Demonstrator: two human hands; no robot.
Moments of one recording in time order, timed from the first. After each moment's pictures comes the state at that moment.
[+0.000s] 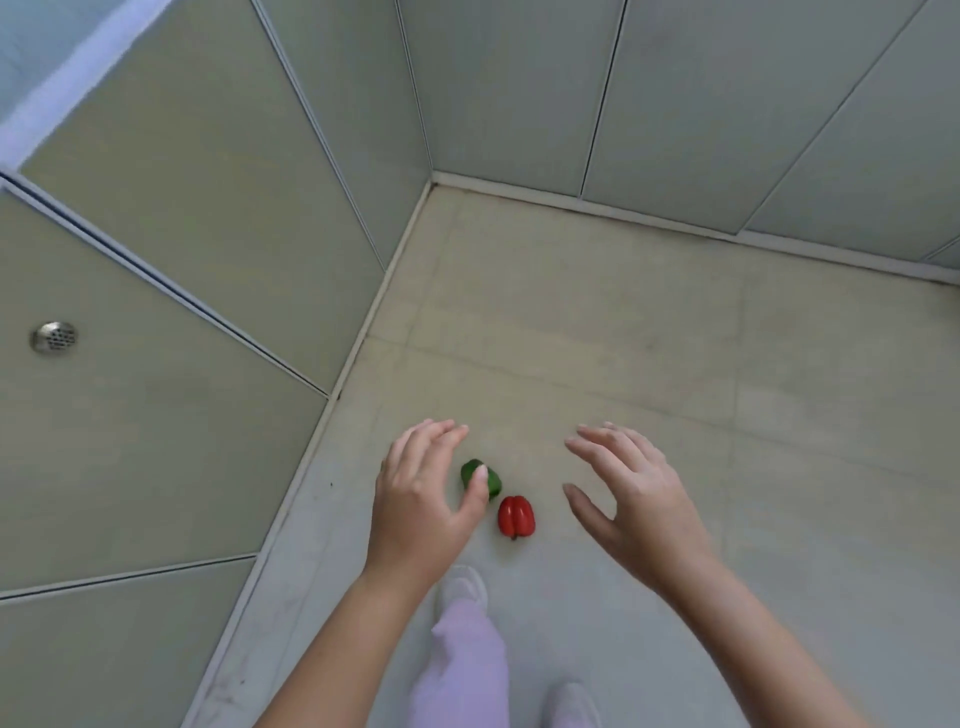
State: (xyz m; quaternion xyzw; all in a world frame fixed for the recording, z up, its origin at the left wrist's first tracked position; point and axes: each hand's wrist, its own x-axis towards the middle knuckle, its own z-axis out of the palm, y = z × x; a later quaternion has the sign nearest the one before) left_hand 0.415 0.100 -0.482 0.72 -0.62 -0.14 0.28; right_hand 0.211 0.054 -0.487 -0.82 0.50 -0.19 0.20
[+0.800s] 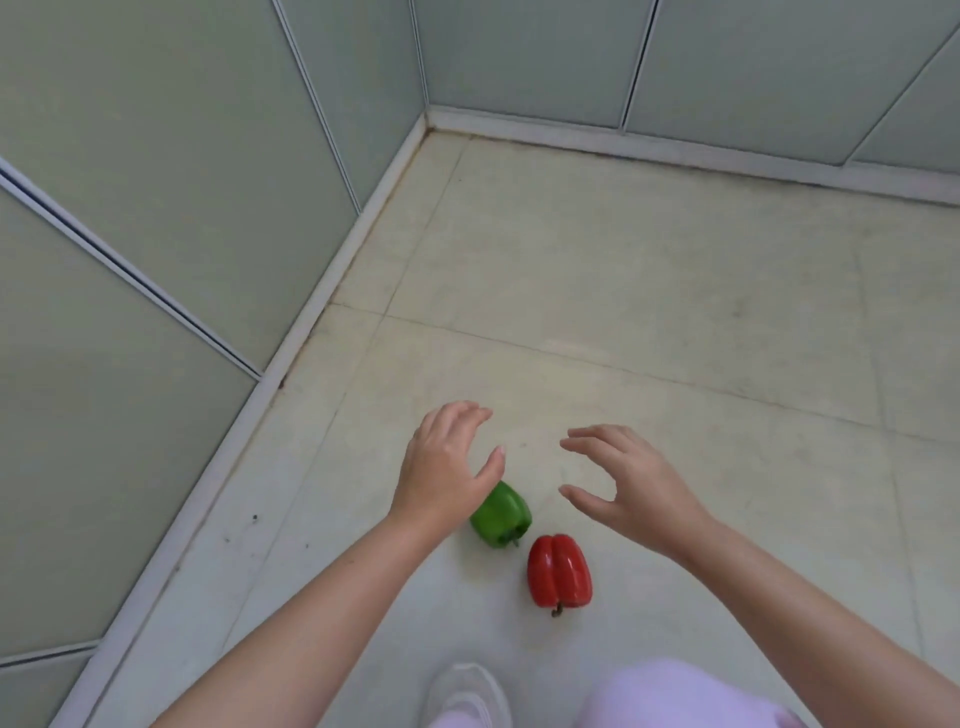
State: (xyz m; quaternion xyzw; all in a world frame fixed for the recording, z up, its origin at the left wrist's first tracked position) left_hand 0.467 0.030 -0.836 0.69 -0.66 -0.18 0.23; right_hand 0.253 -0.007 -0.839 -0.85 0.45 -0.12 0.24
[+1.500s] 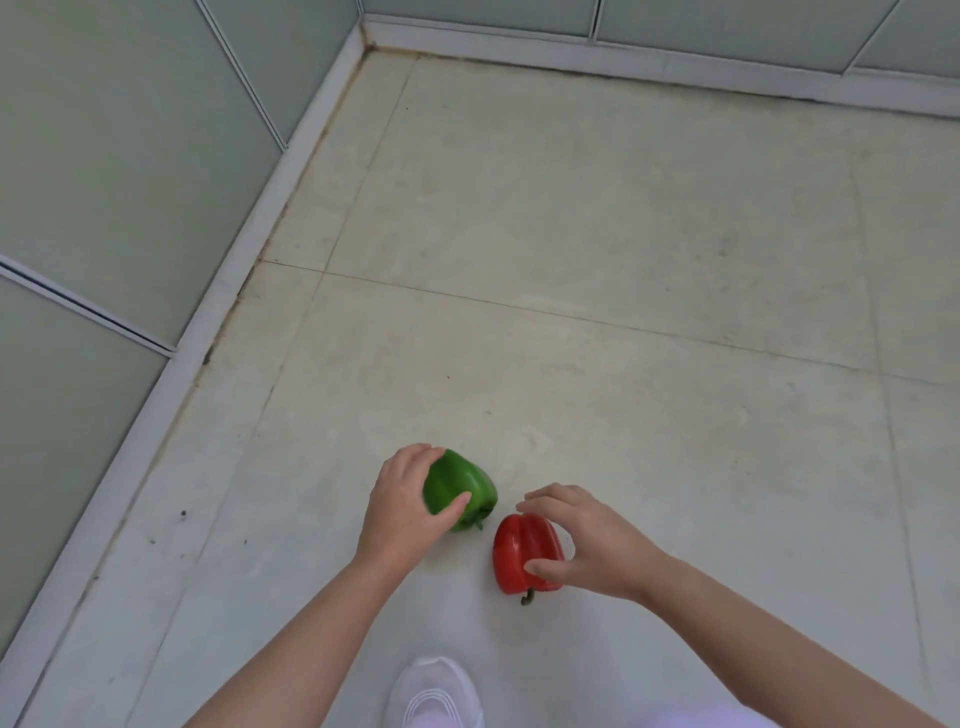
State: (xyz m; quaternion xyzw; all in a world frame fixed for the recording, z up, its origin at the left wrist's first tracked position) left_hand 0.457 0.060 -0.950 0.74 -0.59 -0.29 0.17; right_hand 0.234 0.033 -0.939 -0.81 0.42 0.01 0.41
